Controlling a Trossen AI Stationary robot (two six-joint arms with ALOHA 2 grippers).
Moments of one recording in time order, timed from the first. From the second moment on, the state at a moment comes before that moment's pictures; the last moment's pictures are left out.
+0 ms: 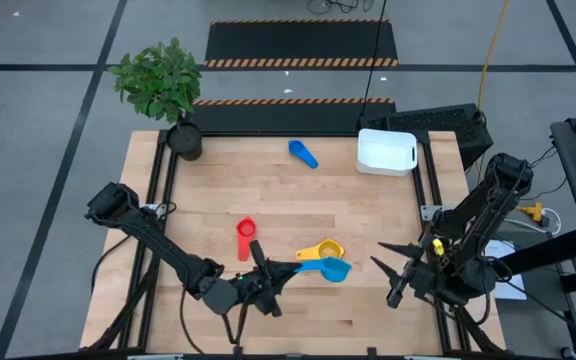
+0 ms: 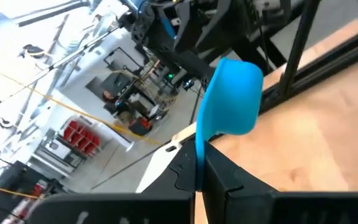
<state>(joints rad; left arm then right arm) -0.64 1.76 1.22 0.49 -0.98 0.72 1.07 1.27 0.64 1.05 1.57 -0.79</state>
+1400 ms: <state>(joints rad) -0.51 1.77 0.85 0.69 -0.89 1.06 0.85 1.03 0.53 1.03 1.36 -0.91</state>
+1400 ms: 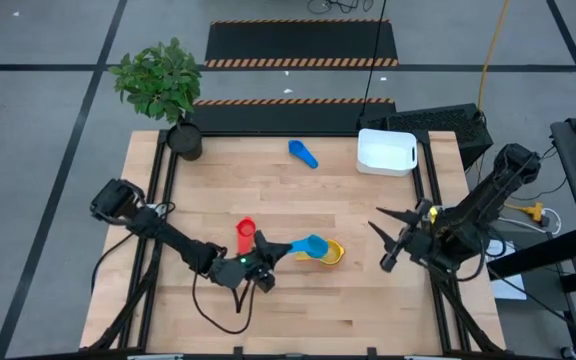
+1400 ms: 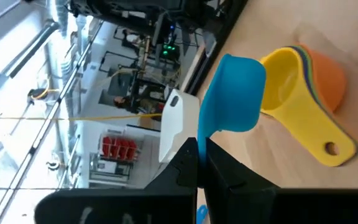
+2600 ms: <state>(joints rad) -0.33 1.77 0.85 0.71 -0.42 1.08 0.84 0.98 0.50 1.02 1.36 -0.85</state>
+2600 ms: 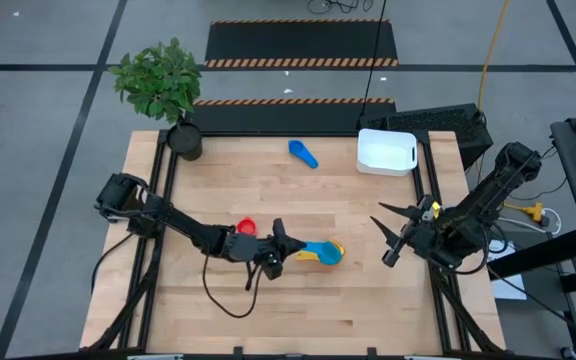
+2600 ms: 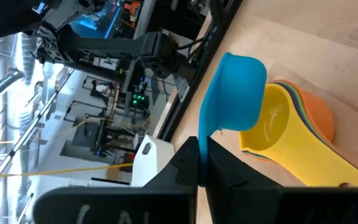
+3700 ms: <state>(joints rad) -0.32 1.91 0.86 0.88 -0.48 1.16 0.84 0.98 0.50 1.02 1.36 -0.83</state>
